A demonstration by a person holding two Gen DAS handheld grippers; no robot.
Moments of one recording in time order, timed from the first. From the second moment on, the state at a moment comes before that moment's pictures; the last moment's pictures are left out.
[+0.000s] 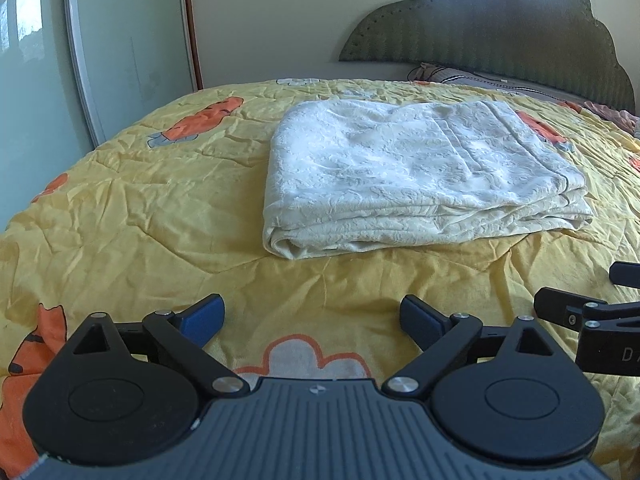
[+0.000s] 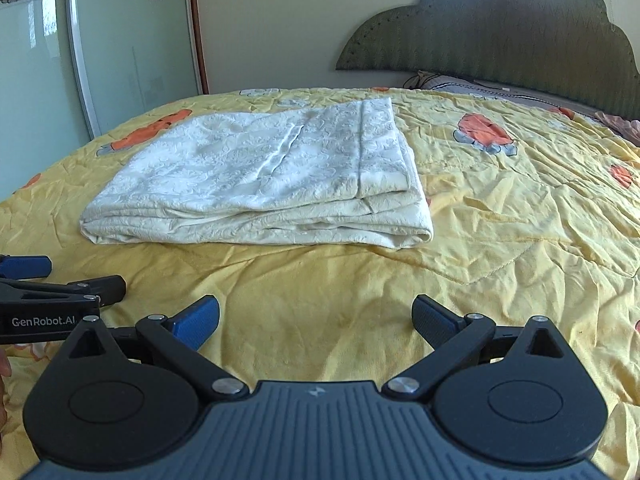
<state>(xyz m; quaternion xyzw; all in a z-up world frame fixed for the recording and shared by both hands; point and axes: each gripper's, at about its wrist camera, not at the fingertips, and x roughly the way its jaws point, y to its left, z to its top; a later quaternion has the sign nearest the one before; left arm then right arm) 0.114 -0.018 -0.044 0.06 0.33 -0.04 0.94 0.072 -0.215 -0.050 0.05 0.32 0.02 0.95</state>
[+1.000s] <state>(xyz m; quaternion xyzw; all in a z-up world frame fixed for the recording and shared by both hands) 0.113 -0.015 -0.048 0.04 0.33 -0.06 0.94 0.073 -0.212 -0.052 0.03 0.33 0.01 0.94</state>
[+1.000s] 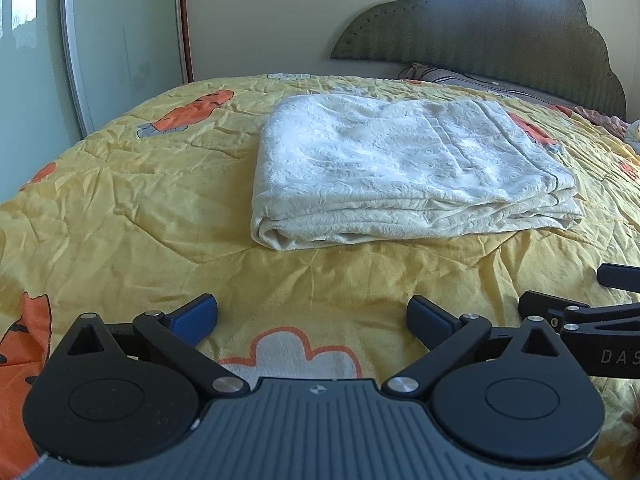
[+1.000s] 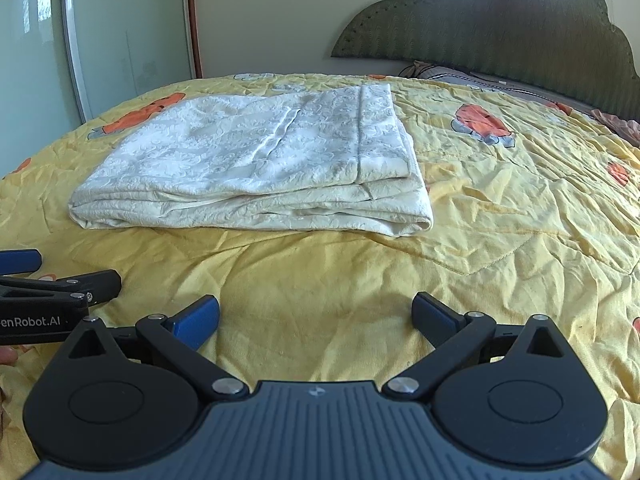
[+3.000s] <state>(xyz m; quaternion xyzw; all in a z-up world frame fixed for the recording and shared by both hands) 0.113 -0.014 -0.049 0.04 0.33 -0.04 0.94 0.073 -0.212 -0.052 0.04 0.33 -0.01 0.94</state>
